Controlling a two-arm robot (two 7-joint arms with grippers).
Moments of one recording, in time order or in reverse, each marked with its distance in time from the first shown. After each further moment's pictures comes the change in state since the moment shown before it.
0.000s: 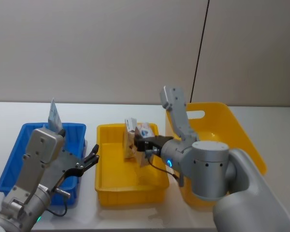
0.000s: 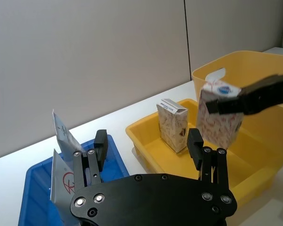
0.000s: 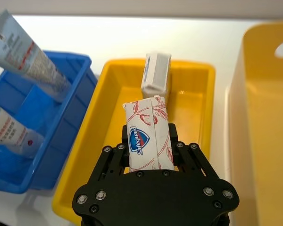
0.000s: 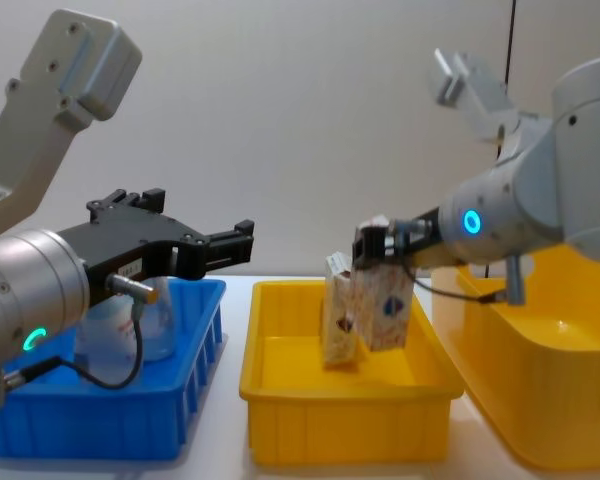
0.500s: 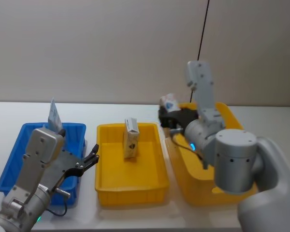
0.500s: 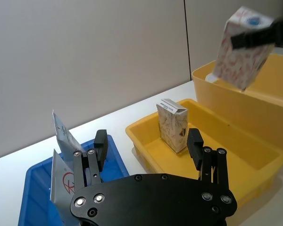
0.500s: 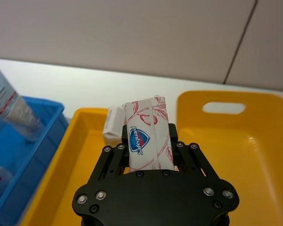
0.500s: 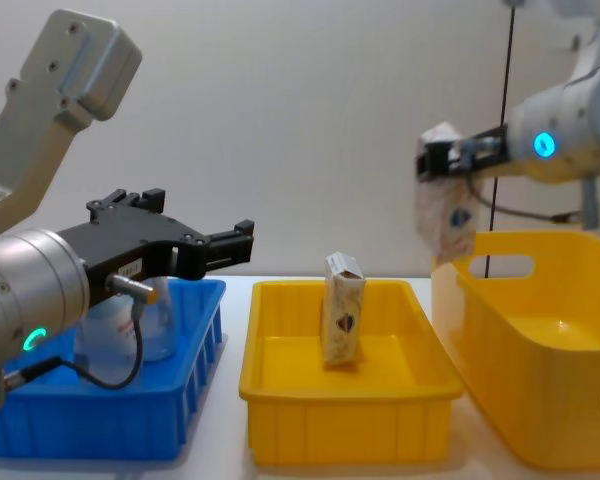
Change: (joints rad) left arm 0.000 0.000 0.000 0.000 0.000 0.000 0.000; right arm -0.038 0.072 0.007 -0.191 -0.084 -0.050 -0.042
